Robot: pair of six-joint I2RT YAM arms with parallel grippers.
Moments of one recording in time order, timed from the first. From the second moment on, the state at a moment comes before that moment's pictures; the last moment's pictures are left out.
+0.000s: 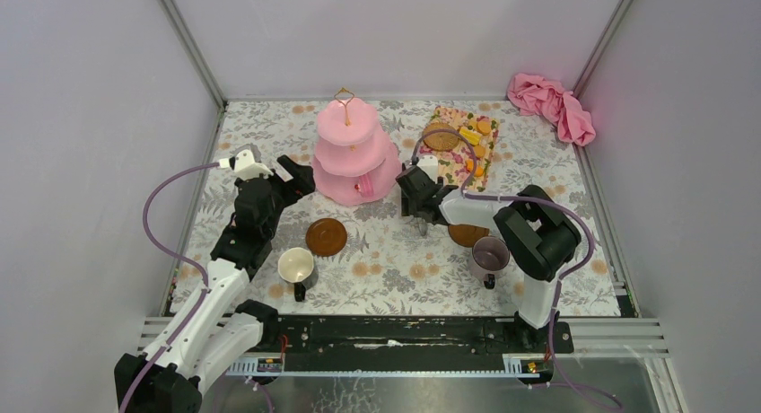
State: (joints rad) left arm -0.30 0.82 0.61 -0.04 -0.28 -0.59; right arm 0.72 1.87 1.06 -0.17 0.42 0.55
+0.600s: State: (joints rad) left arm -0.30 0.82 0.61 -0.04 -0.28 -0.59; right arm 0.76 1.89 1.04 -0.09 0.55 0.62
